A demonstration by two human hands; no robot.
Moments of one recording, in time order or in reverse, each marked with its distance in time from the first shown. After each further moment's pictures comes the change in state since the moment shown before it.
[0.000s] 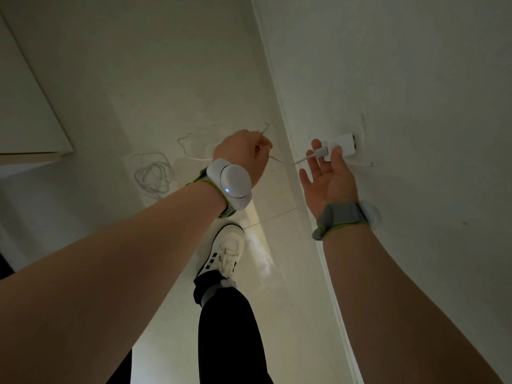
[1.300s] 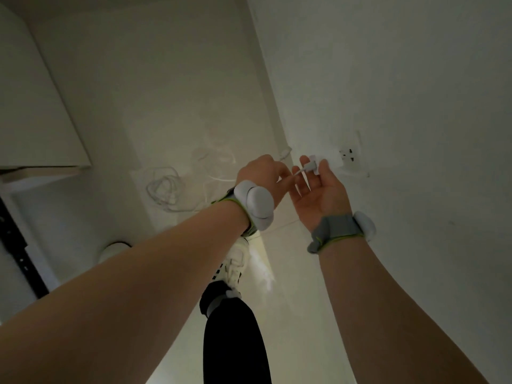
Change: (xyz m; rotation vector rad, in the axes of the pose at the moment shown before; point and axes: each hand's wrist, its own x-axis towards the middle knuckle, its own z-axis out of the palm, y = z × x) left_hand -0.024 0.014 -0.003 0.102 -0.130 0.107; right_hand -0.039 0.008 0.029 0.097 0.011 0.096
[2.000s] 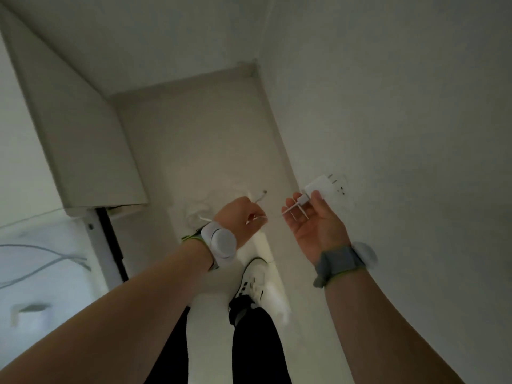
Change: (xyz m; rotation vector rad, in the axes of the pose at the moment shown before) left_hand -0.123 -0.006 -0.125 0.036 -0.058 0.048; right_hand -0.141 -0.014 0.075 0.013 -0.114 0.031
